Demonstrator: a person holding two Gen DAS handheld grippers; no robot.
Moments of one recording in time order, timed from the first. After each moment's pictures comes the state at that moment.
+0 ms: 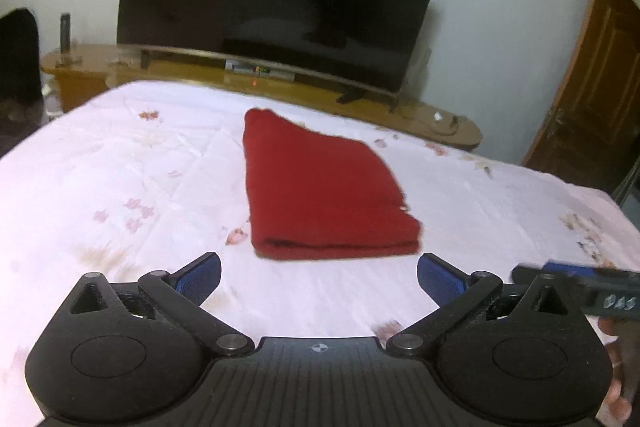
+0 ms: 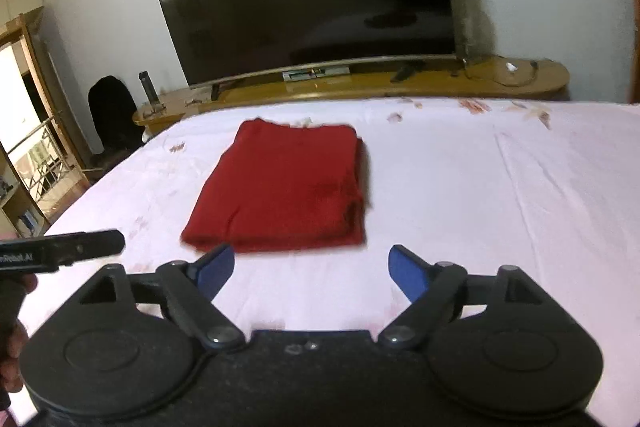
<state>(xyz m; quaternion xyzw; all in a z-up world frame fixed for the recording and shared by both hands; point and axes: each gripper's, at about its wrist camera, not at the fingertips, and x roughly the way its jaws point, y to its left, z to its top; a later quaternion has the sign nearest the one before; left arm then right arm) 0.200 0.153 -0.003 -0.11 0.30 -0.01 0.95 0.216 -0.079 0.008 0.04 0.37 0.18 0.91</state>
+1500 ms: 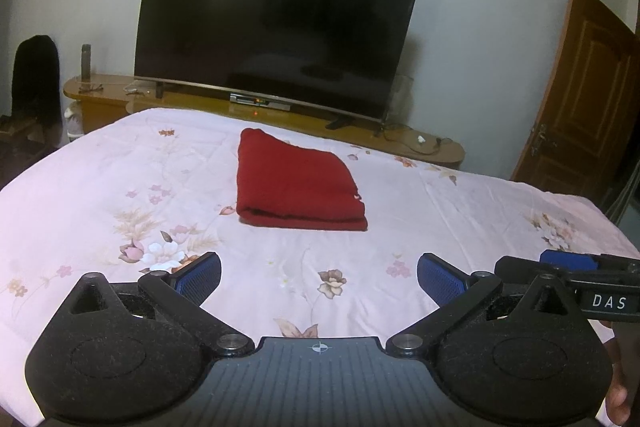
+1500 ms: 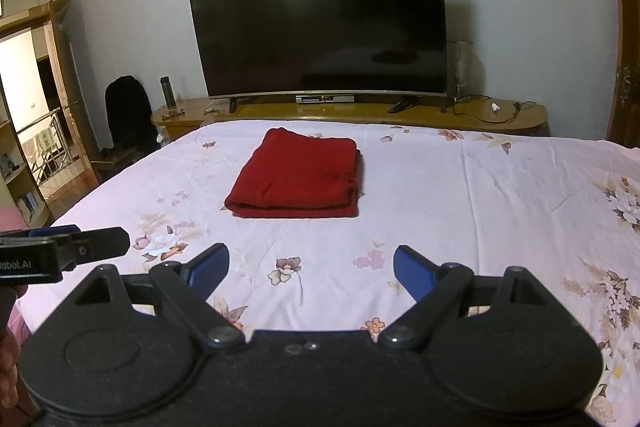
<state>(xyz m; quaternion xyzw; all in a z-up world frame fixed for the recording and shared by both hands) 0.062 0.100 0.032 -0.11 0.25 0.01 0.96 0.071 -0.103 0.062 0.00 0.31 0.18 0.93</state>
